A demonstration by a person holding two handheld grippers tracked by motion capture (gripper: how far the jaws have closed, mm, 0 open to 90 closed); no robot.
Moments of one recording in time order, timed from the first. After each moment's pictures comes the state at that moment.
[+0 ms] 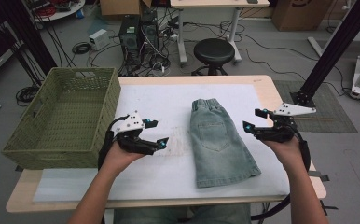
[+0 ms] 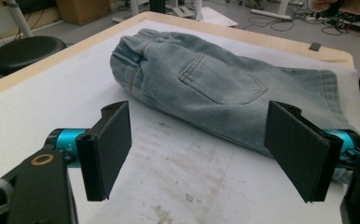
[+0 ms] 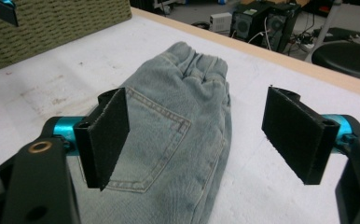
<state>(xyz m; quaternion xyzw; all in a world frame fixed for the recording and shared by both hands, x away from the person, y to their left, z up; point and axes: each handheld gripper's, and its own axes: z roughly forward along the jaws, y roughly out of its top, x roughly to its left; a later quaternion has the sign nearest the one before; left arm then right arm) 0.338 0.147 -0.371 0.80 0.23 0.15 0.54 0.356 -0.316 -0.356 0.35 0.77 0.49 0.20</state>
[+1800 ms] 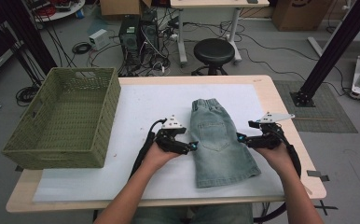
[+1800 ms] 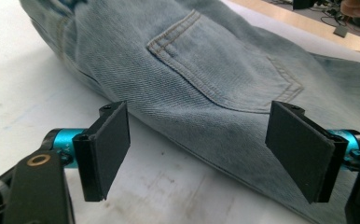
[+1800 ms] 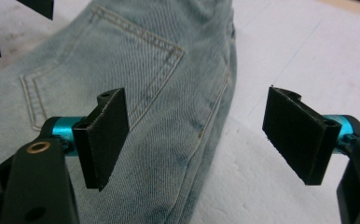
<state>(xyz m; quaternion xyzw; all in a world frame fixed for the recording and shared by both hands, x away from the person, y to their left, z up) 0.380 0.046 -0.434 0.82 0.28 0.07 0.50 0.370 -0.304 -0.406 0.37 0.82 0.41 0.17</state>
